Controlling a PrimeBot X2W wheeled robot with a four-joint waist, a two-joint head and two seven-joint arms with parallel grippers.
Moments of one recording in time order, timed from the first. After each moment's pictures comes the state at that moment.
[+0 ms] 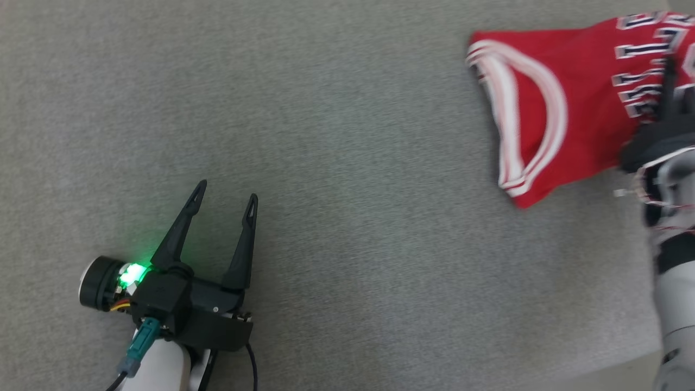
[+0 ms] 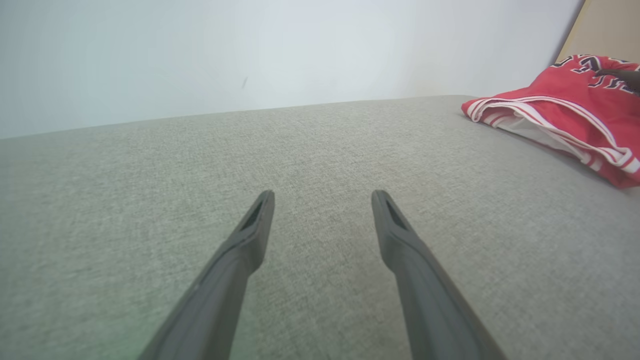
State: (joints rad) left arm -0.32 0.12 -0.15 0.17 -0.03 -0.13 -0.27; right arm -0.92 -0.27 -0.36 0.91 -0.11 0.13 -0.26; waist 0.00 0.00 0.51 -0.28
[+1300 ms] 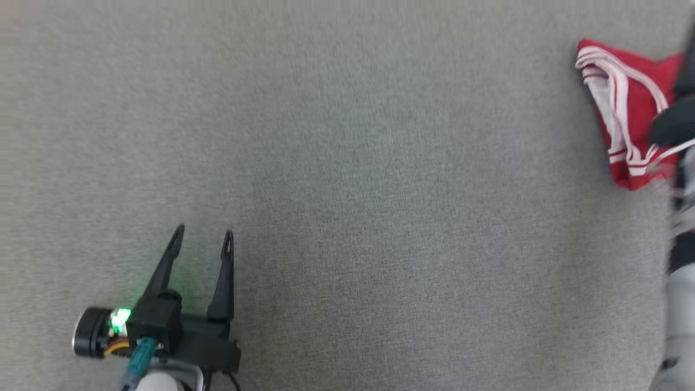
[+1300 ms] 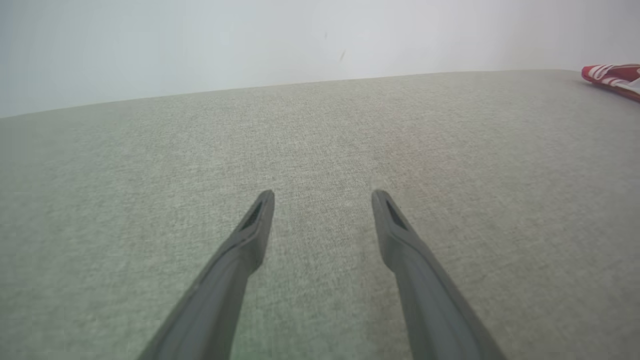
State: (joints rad) left arm -0.24 0.09 -0.09 0.23 -0.04 -0.09 -0.27; right arm -0.89 -0.27 -0.38 0.63 -0.26 0.13 -0.26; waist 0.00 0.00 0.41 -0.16
